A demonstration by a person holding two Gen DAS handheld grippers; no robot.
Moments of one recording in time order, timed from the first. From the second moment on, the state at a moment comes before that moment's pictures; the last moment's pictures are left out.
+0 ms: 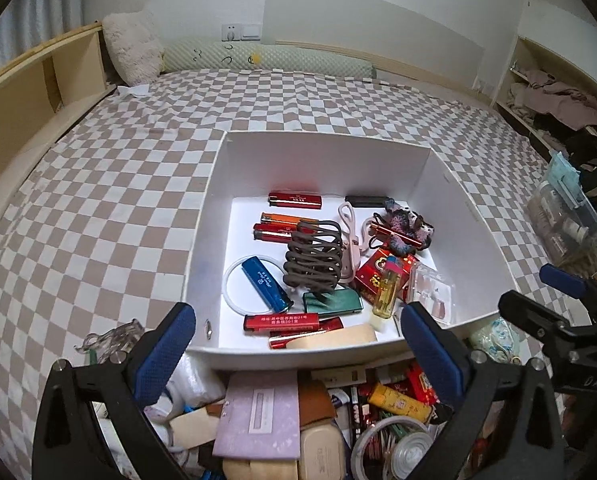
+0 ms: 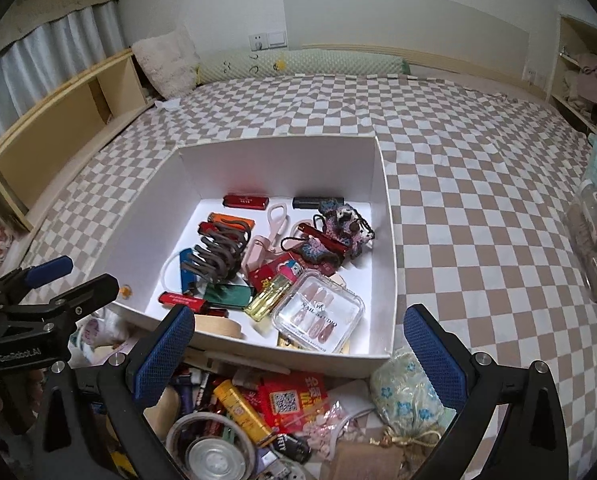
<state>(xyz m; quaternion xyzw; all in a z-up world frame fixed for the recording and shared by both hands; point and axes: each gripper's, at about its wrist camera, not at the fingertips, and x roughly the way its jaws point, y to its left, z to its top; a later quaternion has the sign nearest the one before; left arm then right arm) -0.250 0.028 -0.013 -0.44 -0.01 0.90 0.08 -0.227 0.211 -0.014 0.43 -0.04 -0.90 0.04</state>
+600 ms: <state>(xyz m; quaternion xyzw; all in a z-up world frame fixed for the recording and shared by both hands) -0.185 0.025 0.021 -0.38 0.00 0.92 0.09 -0.154 0.221 0.011 0.39 -0.04 -0.92 0.03</state>
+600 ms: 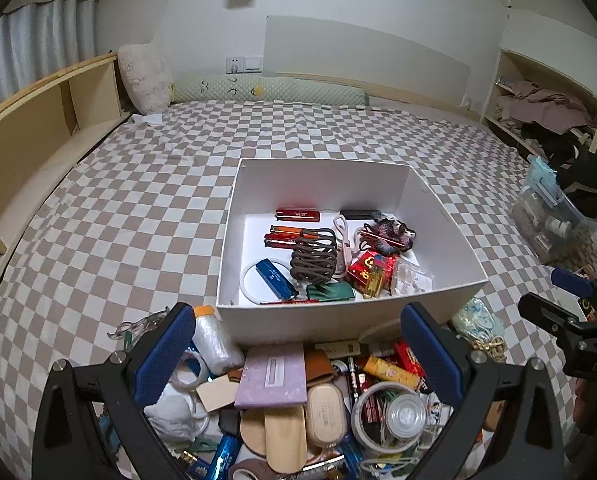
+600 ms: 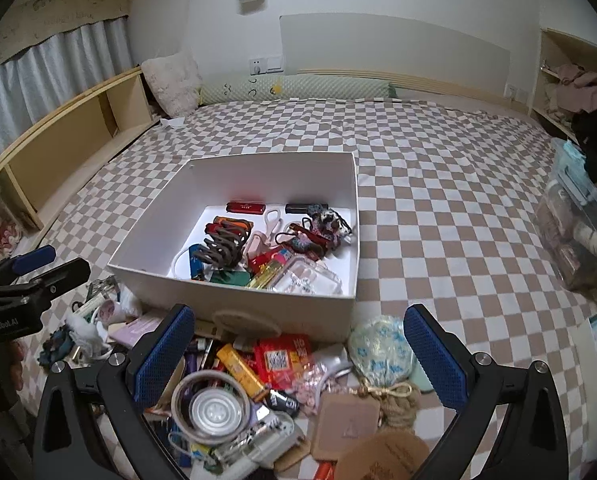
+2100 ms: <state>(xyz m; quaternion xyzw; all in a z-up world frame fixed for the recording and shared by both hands) -0.091 -0.040 -0.019 -0.34 -0.04 0.94 0.04 -0.051 0.245 -0.049 0.32 -0.05 -0.94 -0.02</state>
